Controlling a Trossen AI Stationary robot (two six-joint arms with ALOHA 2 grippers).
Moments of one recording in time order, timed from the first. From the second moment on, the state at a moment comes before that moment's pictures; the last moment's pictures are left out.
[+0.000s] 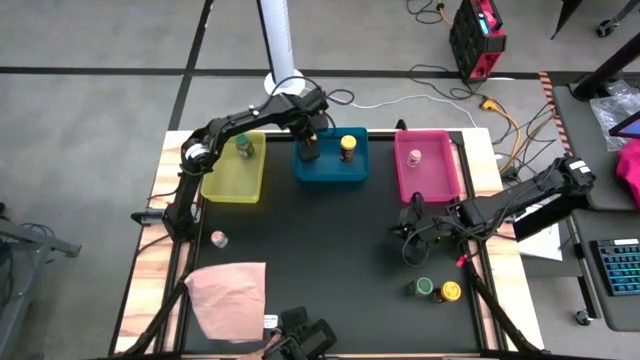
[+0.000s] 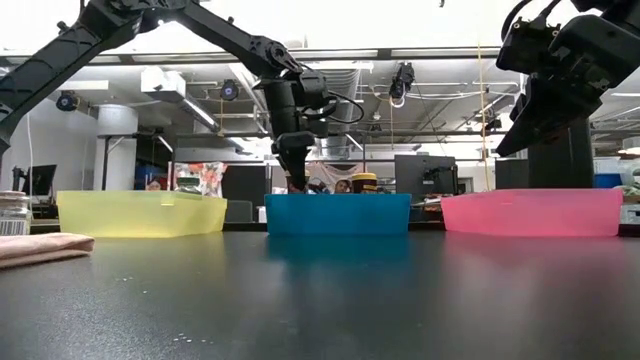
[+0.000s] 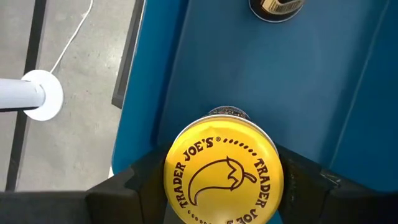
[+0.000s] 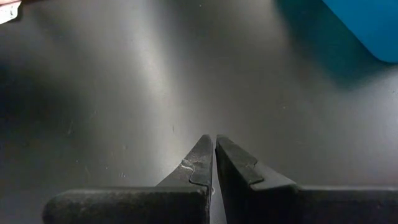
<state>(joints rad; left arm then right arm) 0.61 2.15 1.92 -0.99 -0.06 0.39 0.30 0.98 0.49 -0.32 0.32 0.52</state>
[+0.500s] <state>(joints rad) 0.61 2.16 1.89 -0.96 -0.06 0.38 0.30 0.98 0.49 -0.32 0.32 0.51</state>
